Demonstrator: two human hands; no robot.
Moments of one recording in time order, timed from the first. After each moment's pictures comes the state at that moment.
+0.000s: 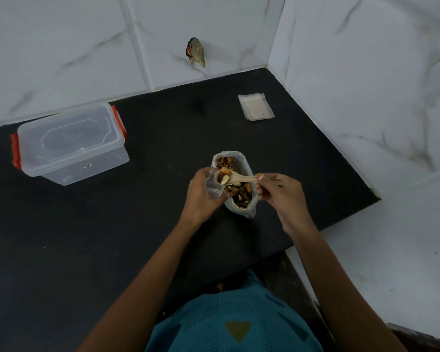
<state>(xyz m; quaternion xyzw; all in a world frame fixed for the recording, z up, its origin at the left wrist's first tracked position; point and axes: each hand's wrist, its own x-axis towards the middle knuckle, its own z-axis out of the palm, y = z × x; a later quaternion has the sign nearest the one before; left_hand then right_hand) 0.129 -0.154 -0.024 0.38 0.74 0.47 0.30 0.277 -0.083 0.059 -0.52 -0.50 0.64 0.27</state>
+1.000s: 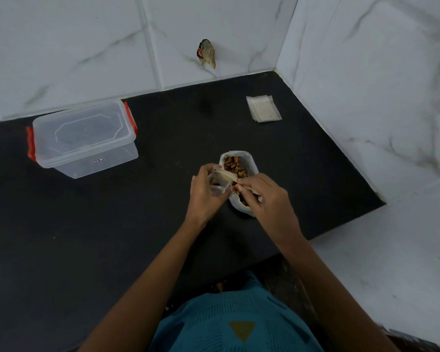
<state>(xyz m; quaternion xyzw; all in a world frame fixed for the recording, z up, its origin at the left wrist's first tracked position) 0.135 -0.167 -0.006 0.36 0.73 0.52 0.28 0.265 -0.114 0.052 -0.26 -0.88 0.25 0.32</state>
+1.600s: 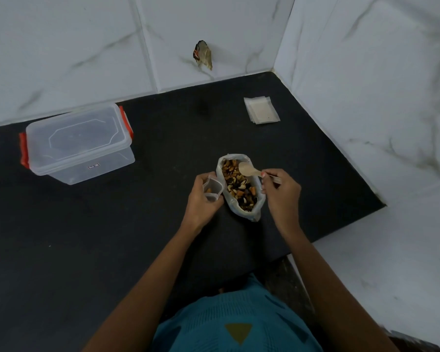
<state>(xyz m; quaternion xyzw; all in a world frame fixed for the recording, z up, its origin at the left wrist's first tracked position) 0.129 -0.164 -0.020 0.31 0.69 0.55 0.36 0.262 -0.070 0.015 -0.49 -0.69 0.40 0.35</state>
